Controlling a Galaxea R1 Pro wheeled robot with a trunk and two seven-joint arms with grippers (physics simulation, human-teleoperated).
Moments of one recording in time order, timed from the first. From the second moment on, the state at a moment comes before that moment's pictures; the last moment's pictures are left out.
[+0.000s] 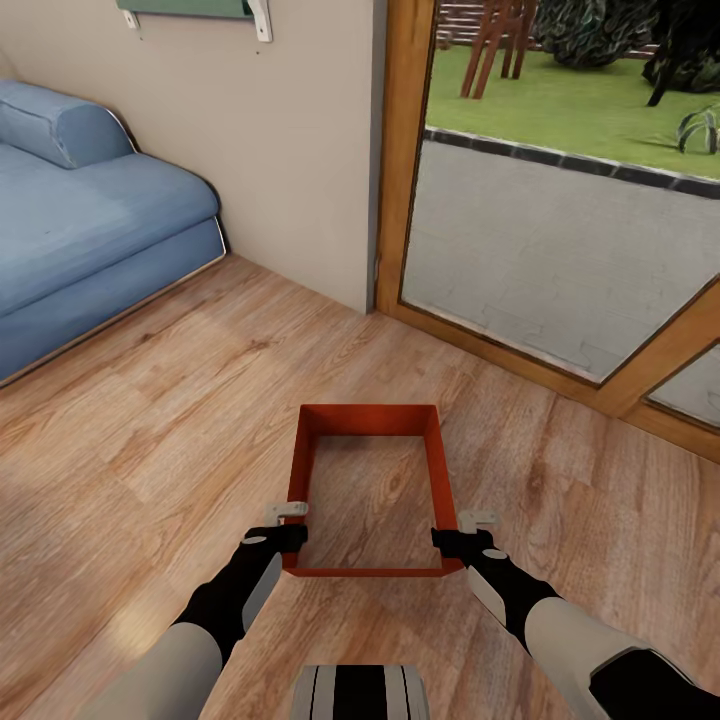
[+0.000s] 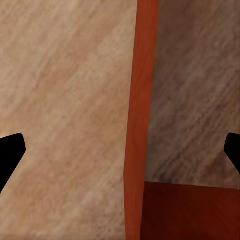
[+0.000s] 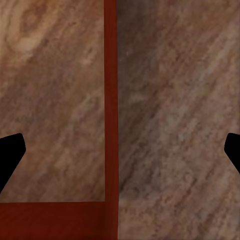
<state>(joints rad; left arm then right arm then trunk) -0.65 -0.11 -0.14 -0.63 0.18 0.31 0.25 -0.79 0.00 0.40 -0.22 -0.40 -0.04 -0.08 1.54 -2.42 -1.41</state>
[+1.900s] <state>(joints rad) -0.65 -0.12 -0.14 -0.64 0.21 0.31 0.23 -0.79 0.00 0.40 -0.23 -0.40 -0.03 -0.09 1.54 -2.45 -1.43</state>
